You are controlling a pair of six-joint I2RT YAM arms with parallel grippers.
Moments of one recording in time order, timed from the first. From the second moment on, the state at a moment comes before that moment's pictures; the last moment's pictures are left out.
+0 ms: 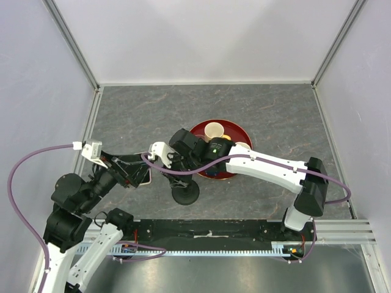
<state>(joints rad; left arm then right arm) -0.42 0.31 0.91 -0.60 0.21 -0.50 1.14 1.70 1.57 -0.70 -0.31 -0.12</state>
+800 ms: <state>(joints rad) -0.42 0.62 0.84 -0.68 0.44 -0.47 1.21 1.23 0.96 -0.29 0.00 0.40</state>
